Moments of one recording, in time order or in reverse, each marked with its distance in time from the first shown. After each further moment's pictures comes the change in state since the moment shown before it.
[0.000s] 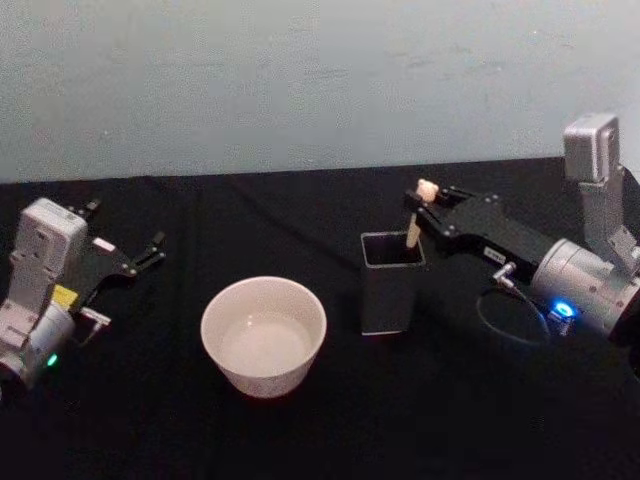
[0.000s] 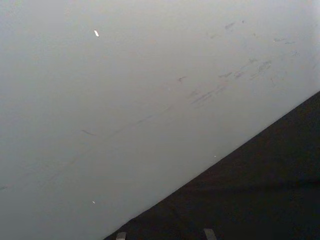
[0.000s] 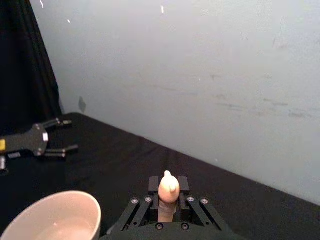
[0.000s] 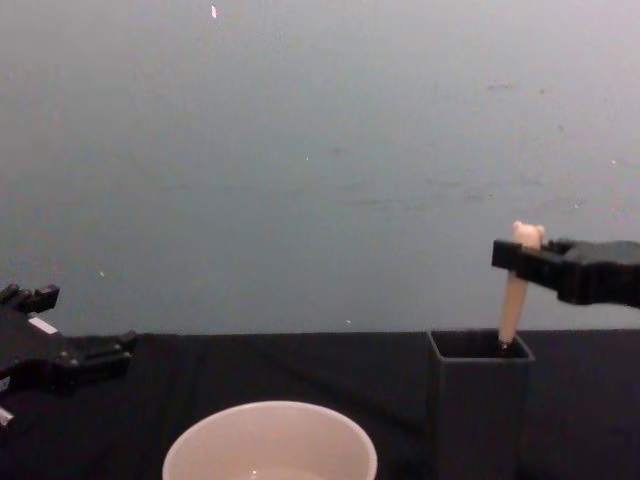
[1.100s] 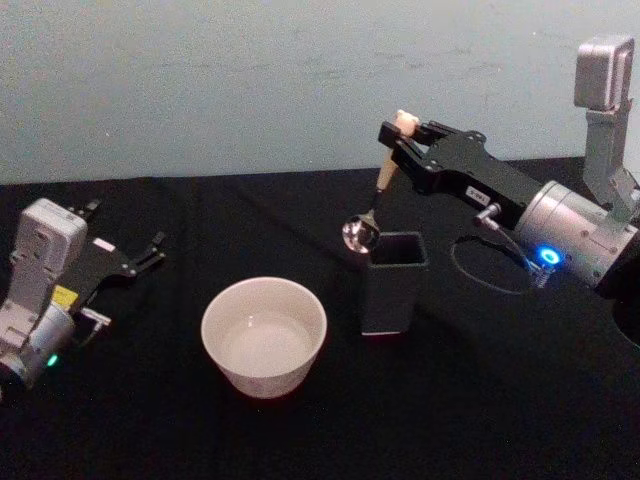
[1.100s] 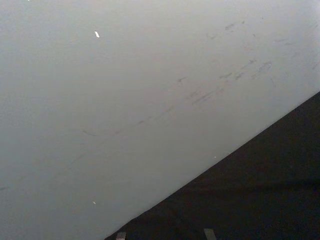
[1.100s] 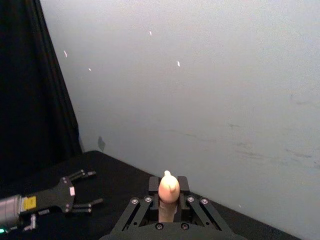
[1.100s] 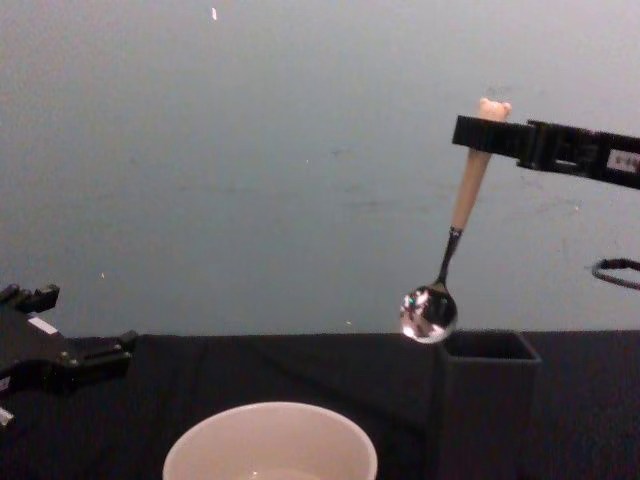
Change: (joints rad) left arm 0.000 0.000 0.000 0.000 0.000 0.000 0.000; right arm 0.072 0.001 -0.038 -0.108 0.137 0.063 -0.068
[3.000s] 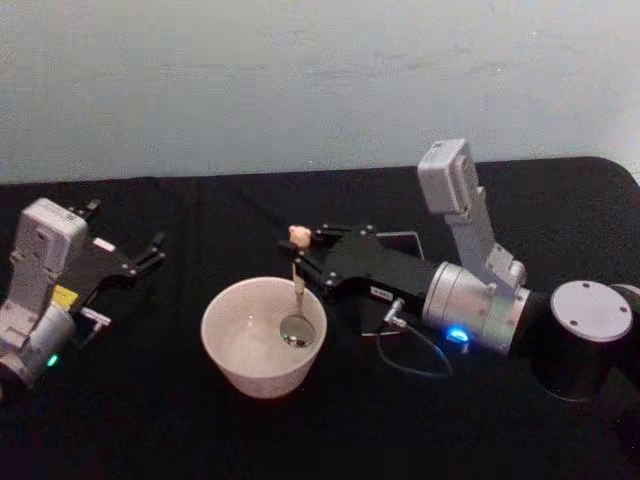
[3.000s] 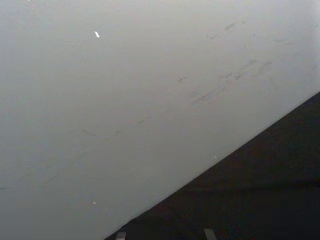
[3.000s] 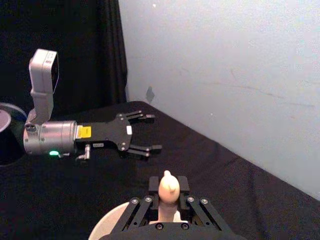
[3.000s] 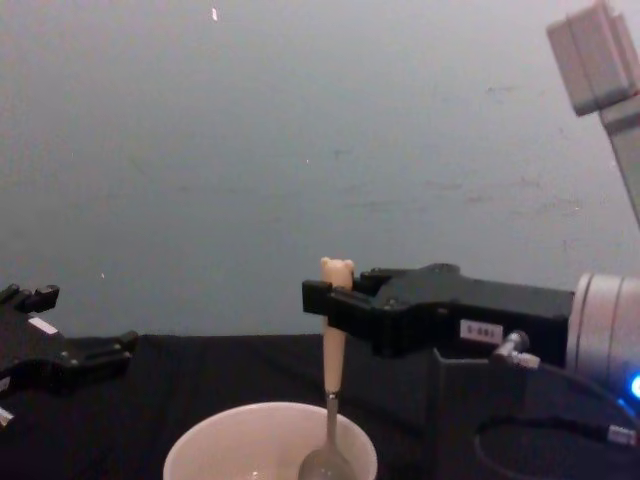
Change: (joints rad) left arm 0.000 0.000 0.000 0.000 0.000 0.000 0.000; right arm 0.042 -0.041 -0.224 0.114 -0.176 -0.071 0.104
